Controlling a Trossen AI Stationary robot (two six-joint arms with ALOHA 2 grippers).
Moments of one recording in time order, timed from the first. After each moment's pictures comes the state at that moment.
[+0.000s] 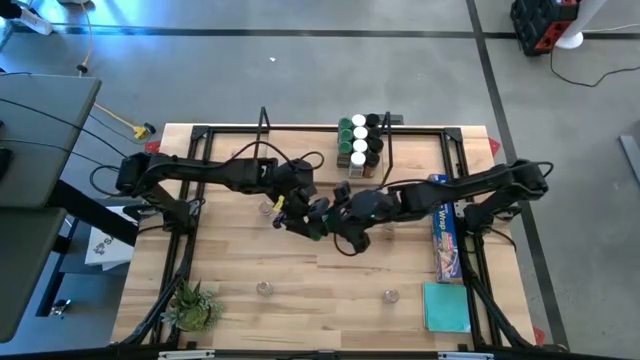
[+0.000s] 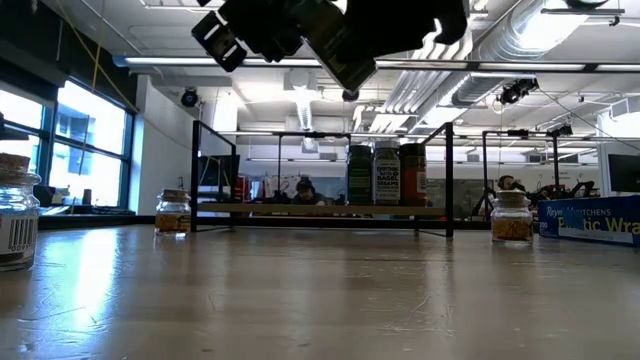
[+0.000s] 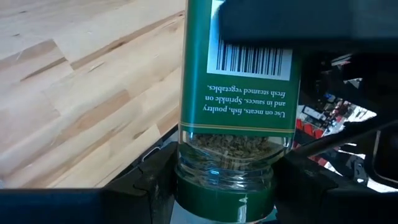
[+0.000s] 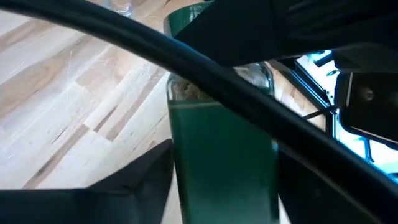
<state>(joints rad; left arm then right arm) 0.04 1.59 1.31 -0.47 0.55 -1.46 0.15 1.56 1.18 -0.26 0.15 -0.62</state>
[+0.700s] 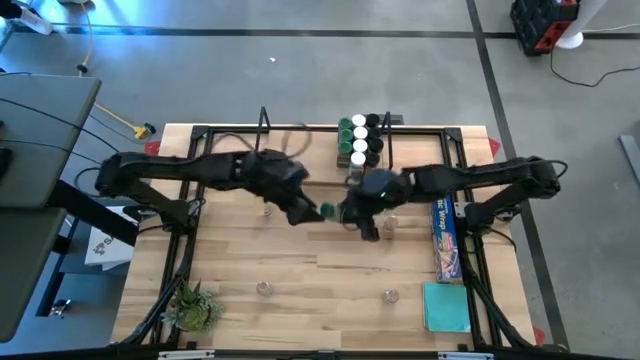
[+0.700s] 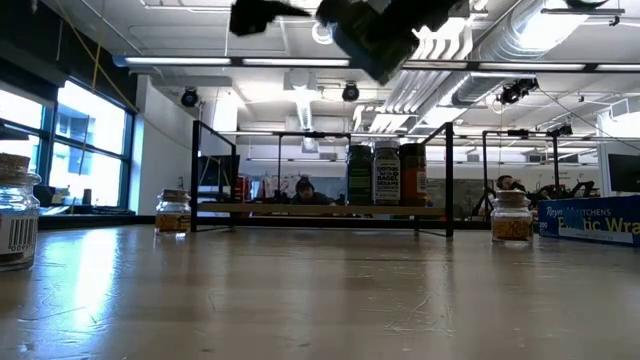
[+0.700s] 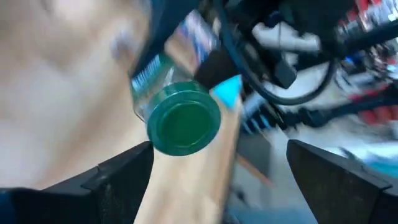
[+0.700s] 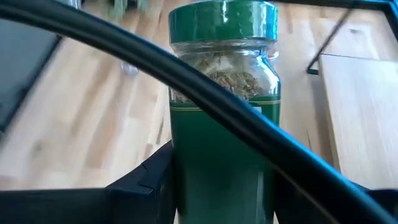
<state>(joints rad) 0.01 1.43 1.31 -0.43 0.25 -0.79 0.05 1.45 1.18 -0.44 -0.04 -0.06</state>
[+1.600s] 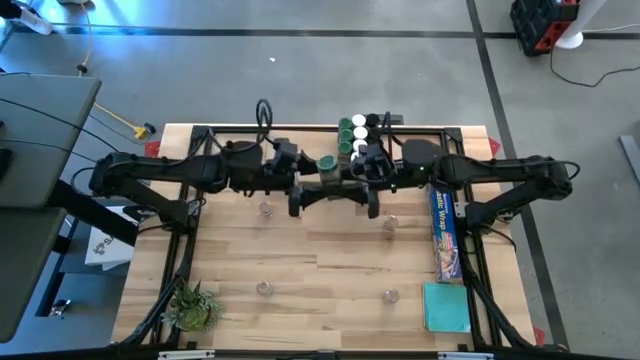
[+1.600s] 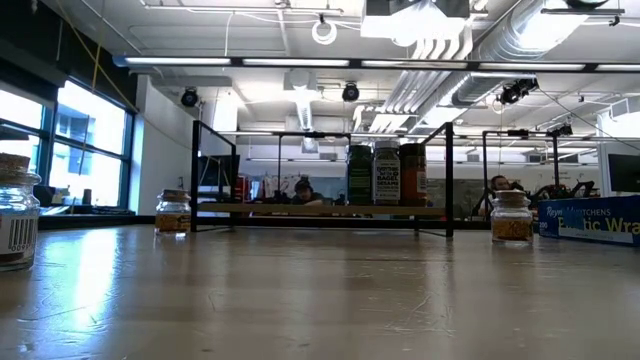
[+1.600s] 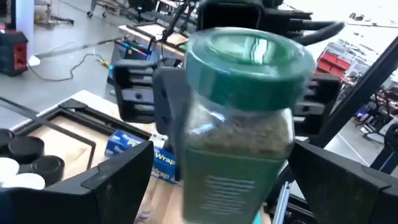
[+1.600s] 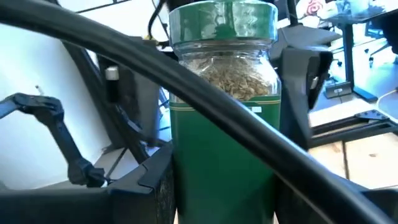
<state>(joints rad) -0.04 1.36 1.31 -0.02 -0.11 -0.42 -0.01 1.32 1.18 0.10 -0.11 0.34</state>
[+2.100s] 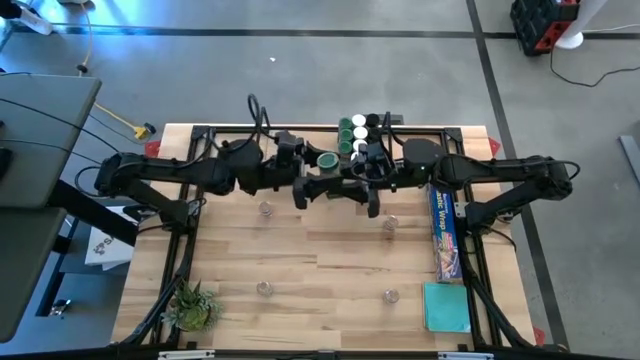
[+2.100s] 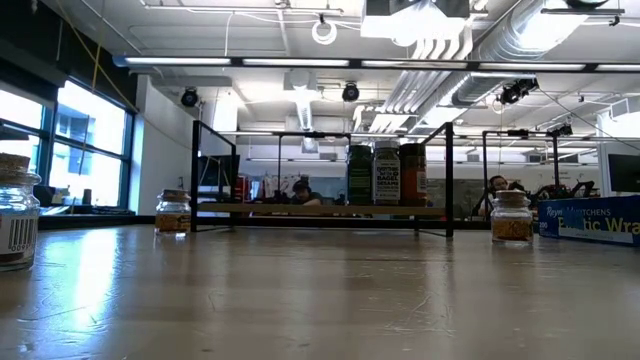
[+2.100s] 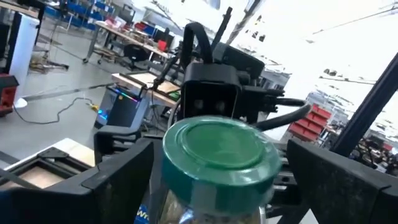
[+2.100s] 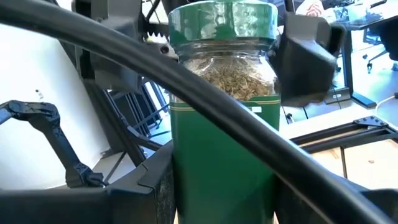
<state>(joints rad) -0.04 1.41 1.31 0.25 -0.16 -0.42 0.00 1.32 1.18 0.12 -0.11 0.34</state>
